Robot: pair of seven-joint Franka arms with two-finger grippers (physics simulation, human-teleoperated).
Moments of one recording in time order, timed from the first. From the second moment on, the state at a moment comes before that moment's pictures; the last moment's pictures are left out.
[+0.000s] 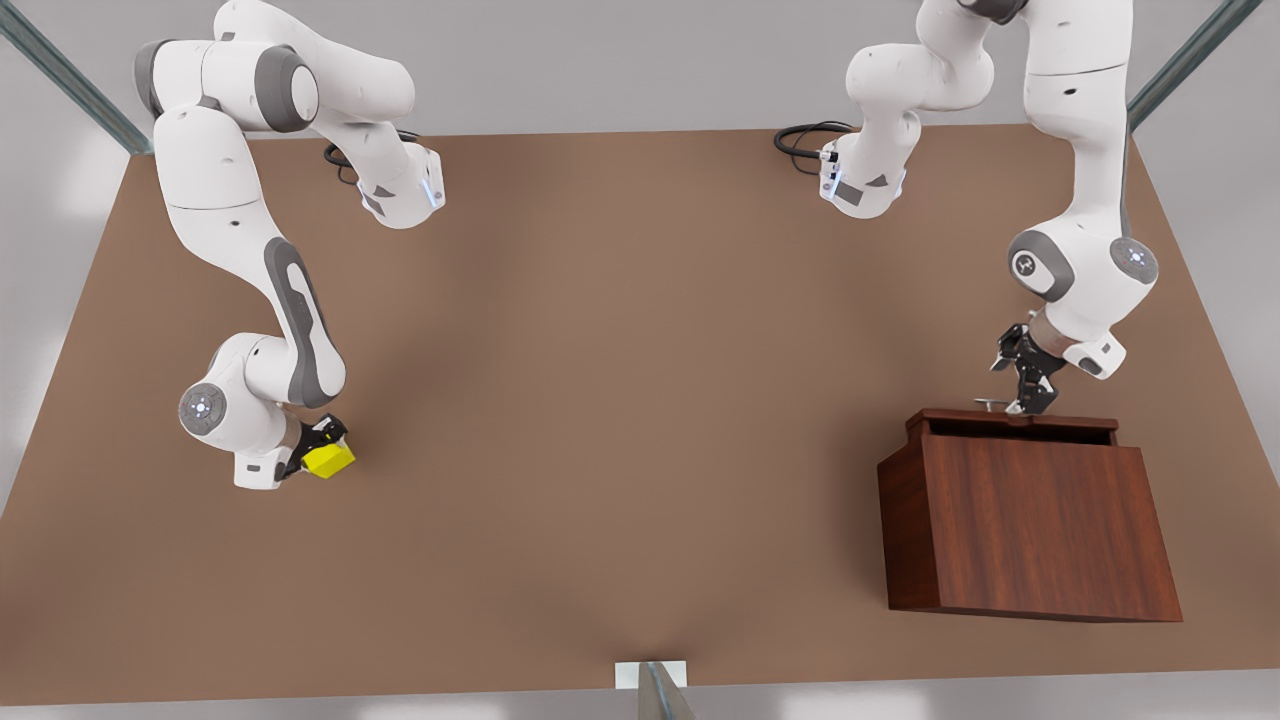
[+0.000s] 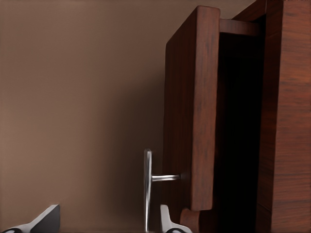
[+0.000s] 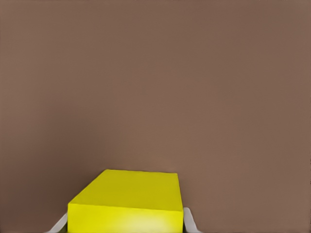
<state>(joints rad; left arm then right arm) -0.08 0.12 0.30 -2.35 -0.29 2.63 -1.04 -0.03 0.54 -0.08 -1.95 0.12 2.42 -0.87</state>
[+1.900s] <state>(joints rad) -0.11 -0.22 0.46 -2.48 -0.17 2.33 -1.04 0.96 0.89 0.00 -1.29 0.05 2.22 0.30</state>
